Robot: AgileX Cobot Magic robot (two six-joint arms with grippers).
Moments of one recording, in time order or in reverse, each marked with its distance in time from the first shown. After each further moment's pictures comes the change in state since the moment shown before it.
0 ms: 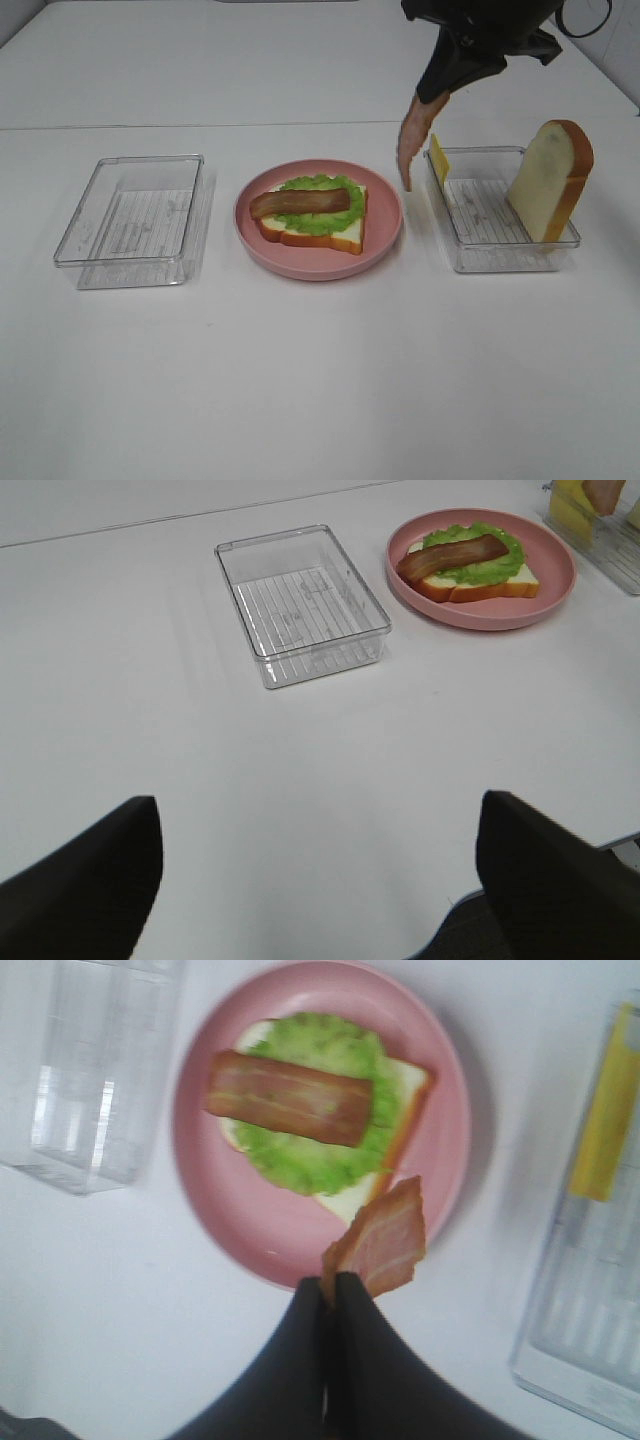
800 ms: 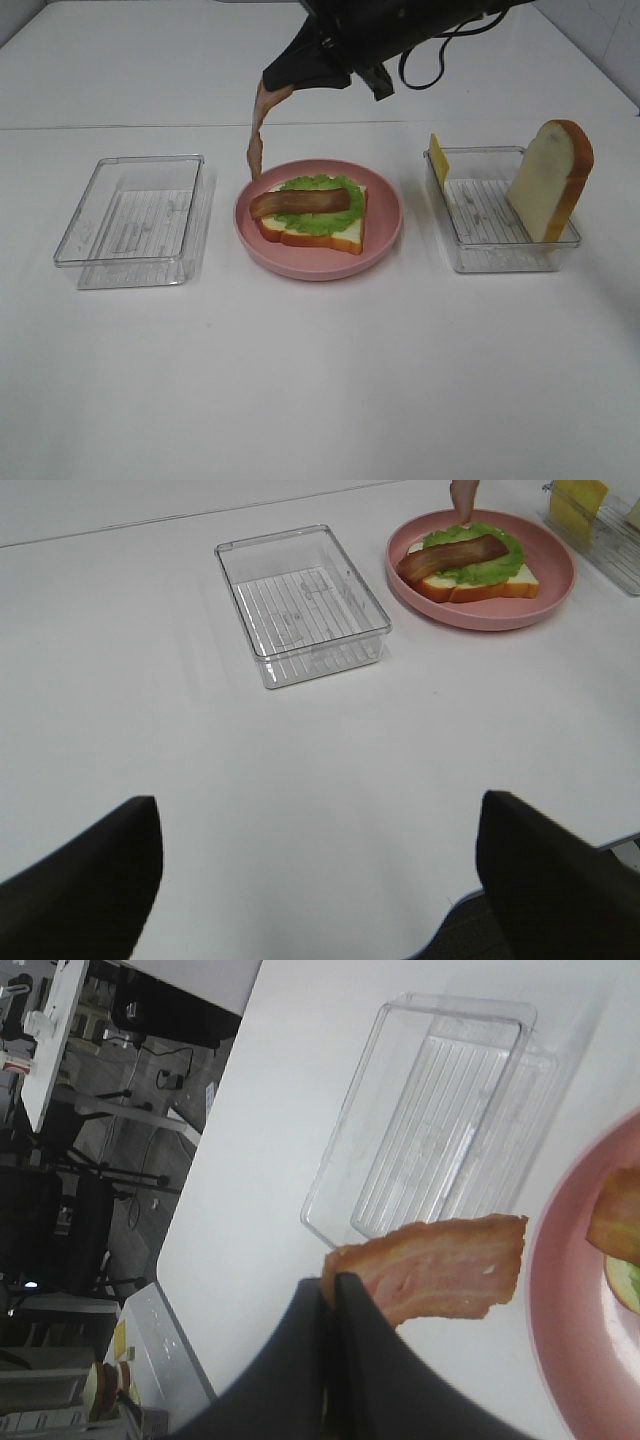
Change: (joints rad) left arm 0.000 0.000 0.000 0.000 0.000 0.000; right arm 0.121 0.174 -0.002 0.631 -0.139 -0.325
